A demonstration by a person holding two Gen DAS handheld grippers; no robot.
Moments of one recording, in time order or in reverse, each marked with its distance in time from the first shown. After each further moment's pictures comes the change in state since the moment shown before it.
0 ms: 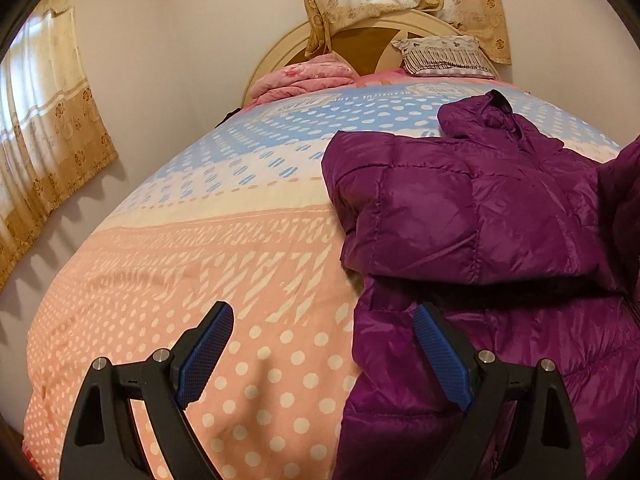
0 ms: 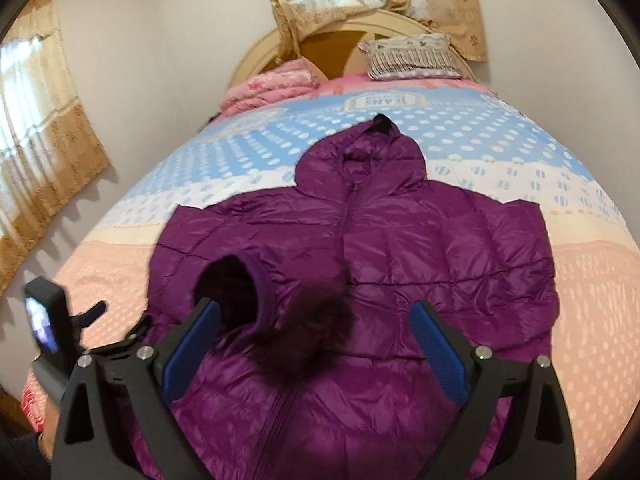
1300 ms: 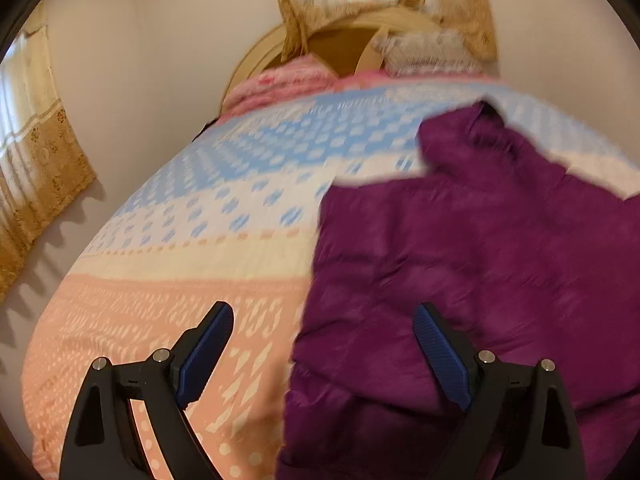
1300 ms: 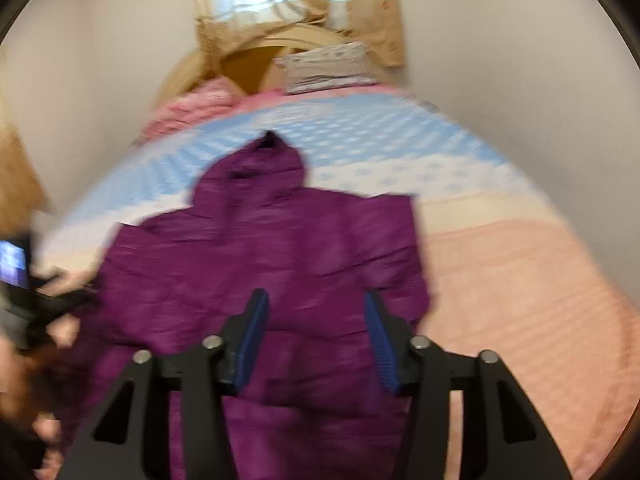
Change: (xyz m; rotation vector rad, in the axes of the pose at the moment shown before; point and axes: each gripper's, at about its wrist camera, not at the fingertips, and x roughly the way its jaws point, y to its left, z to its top) left arm 0.054 -0.047 0.068 0.066 0.031 -0.011; right arm -0.051 -0.078 -0.014 0.083 -0.080 -0.162
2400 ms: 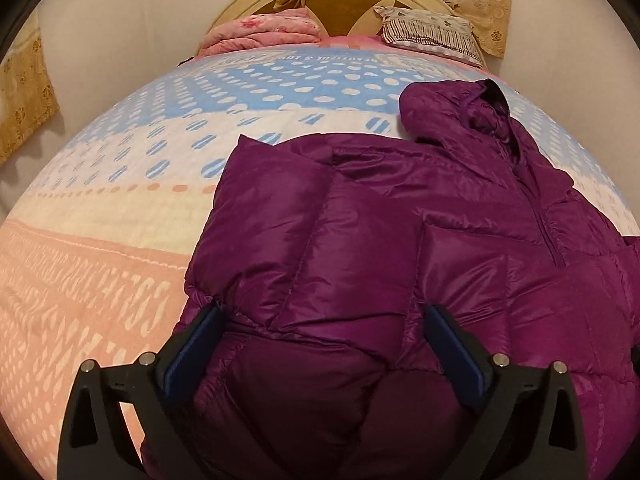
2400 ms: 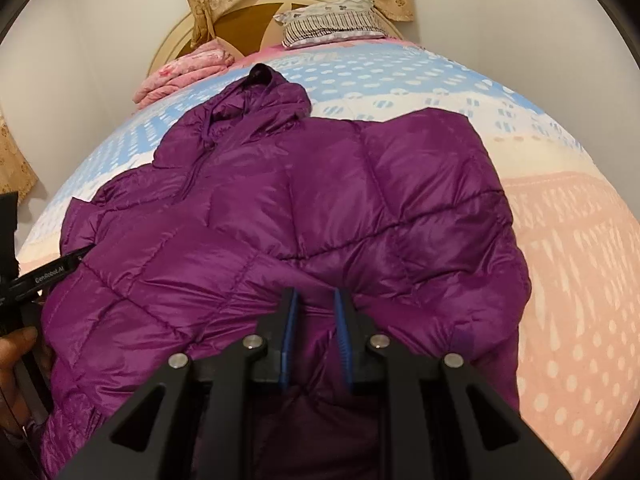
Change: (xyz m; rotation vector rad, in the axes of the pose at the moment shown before) left arm 0.051 -0.029 0.015 -0.164 0.137 -0.197; right arm 0.113 -0.015 -0.016 0.024 0.124 -0.043
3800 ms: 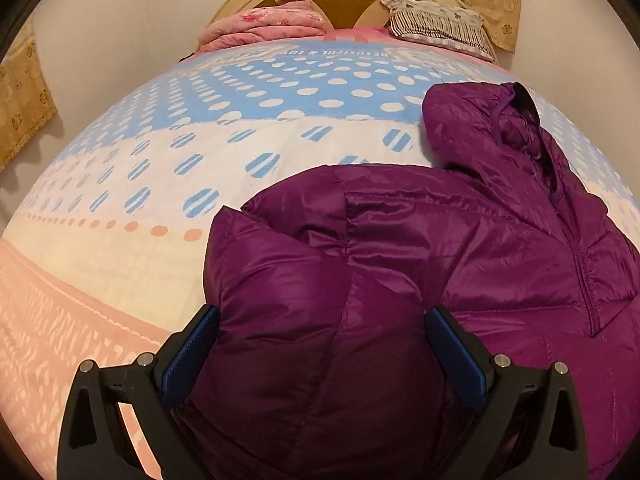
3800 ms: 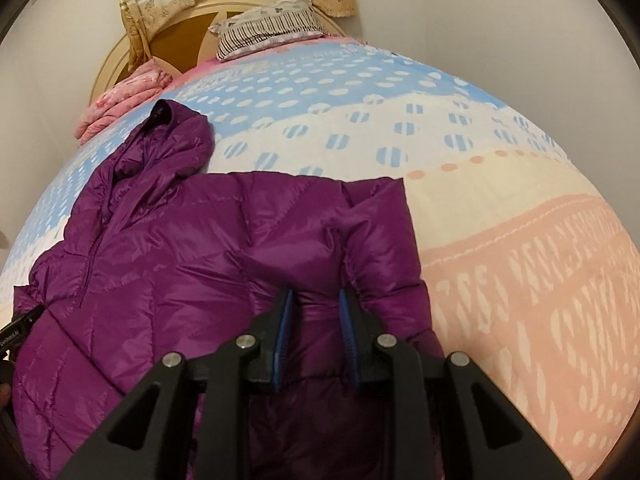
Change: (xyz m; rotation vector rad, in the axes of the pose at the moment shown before) left arm 0.044 0.004 0.040 0.001 0.024 0.023; right arm 0.044 -0.061 0.058 0.138 -0.012 -0.127
